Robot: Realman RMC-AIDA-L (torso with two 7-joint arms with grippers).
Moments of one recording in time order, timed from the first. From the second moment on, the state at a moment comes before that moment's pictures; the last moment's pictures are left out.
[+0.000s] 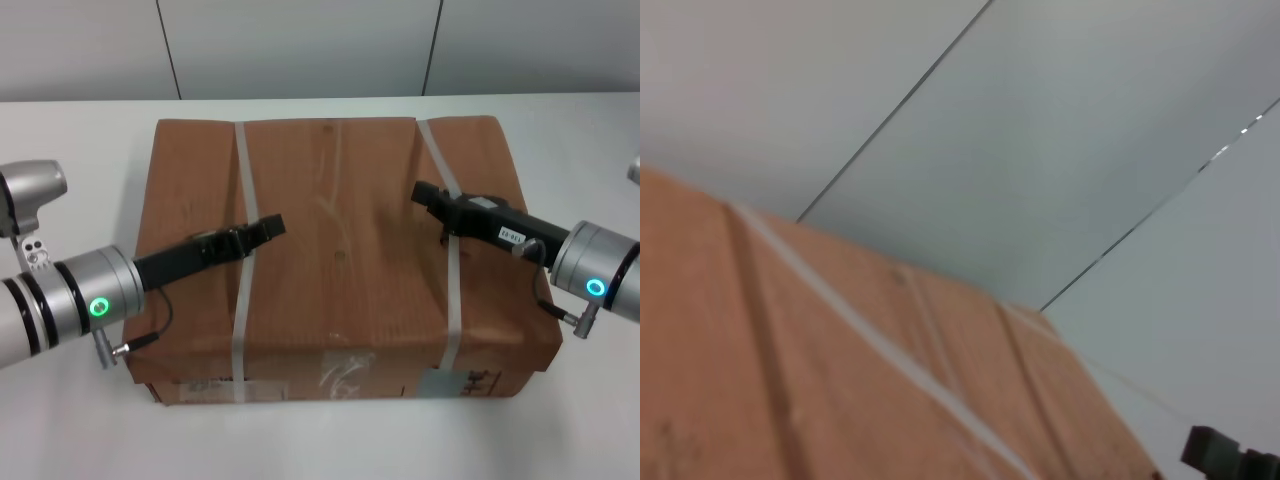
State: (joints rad) left arm -0.44 -2.04 1.63 0.49 0.94 0.99 -1.68; right arm 0.50 2.08 -1.27 -0.27 -1.05 -1.07 1.37
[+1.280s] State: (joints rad) left arm -0.36 -2.03 1.55 0.67 0.94 1.07 -1.66; right arm 0.43 2.08 -1.26 -0.46 -1.05 -1.15 1.35
